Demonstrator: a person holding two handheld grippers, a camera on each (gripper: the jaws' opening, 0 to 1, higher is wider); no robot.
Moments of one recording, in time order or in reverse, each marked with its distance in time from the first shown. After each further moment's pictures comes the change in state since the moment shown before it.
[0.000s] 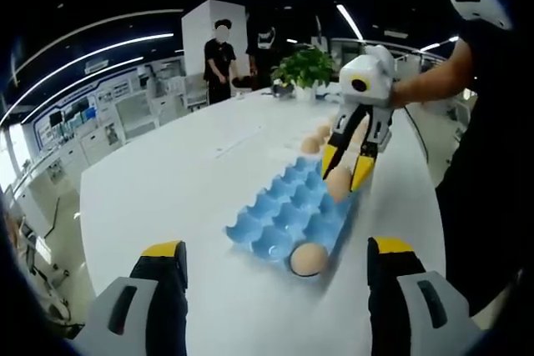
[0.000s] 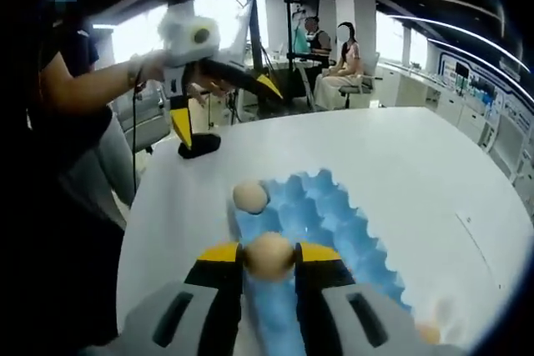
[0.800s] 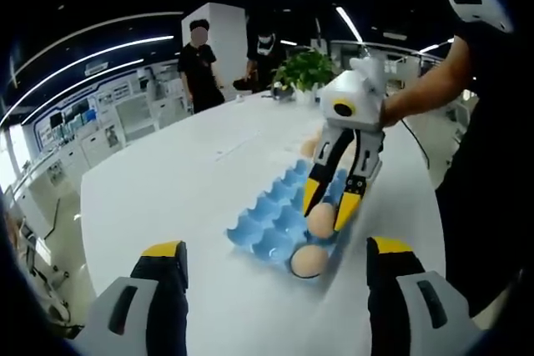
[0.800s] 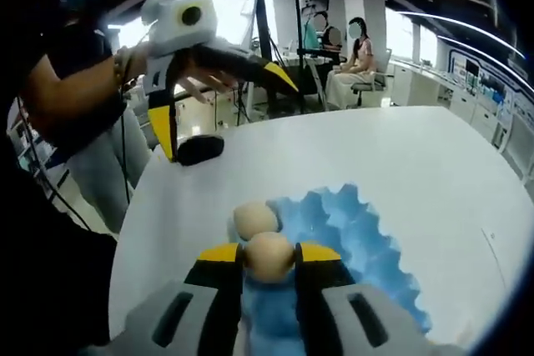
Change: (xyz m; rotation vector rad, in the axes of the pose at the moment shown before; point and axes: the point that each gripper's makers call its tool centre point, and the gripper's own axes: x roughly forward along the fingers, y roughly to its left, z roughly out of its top) left arm -0.002 -0.001 0.003 0.006 -0.012 0.003; right arm 0.049 0.009 0.012 -0.002 0.012 0.055
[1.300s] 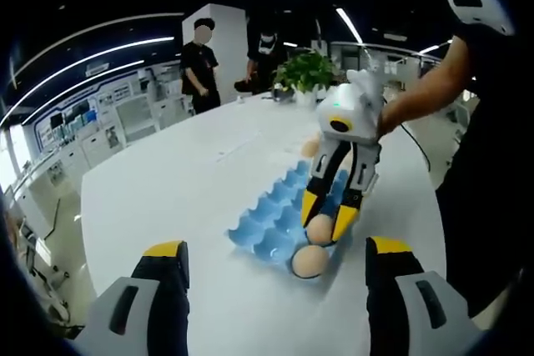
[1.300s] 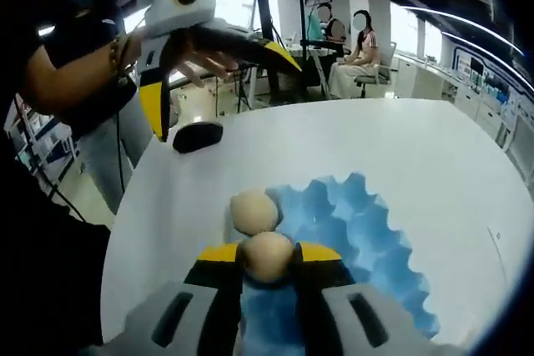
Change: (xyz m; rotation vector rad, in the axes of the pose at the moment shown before) left arm -0.001 0.002 0.001 -0.001 -0.009 0.001; right arm 0.013 -0.002 -0.015 -0.019 0.056 0.014
